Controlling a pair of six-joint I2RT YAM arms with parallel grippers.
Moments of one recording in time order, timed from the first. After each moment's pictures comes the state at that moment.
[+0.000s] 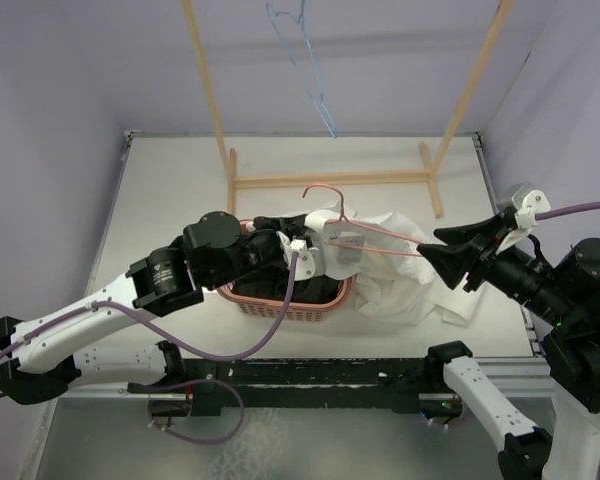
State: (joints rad) left arm -1.14 1.07 1.26 -0.32 -0.16 0.78; right arm 0.21 0.72 1.61 -1.02 -0.49 0.02
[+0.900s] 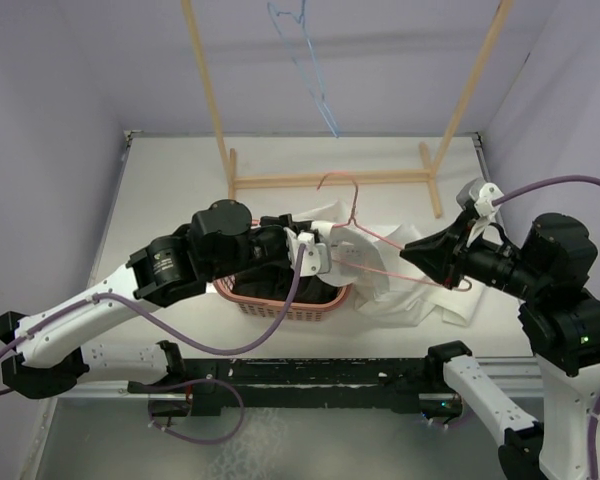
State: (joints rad) left arm -1.13 1.13 1.39 -0.51 -0.03 0.72; right arm 0.21 0.77 1.50 -1.03 -0.65 -0.02
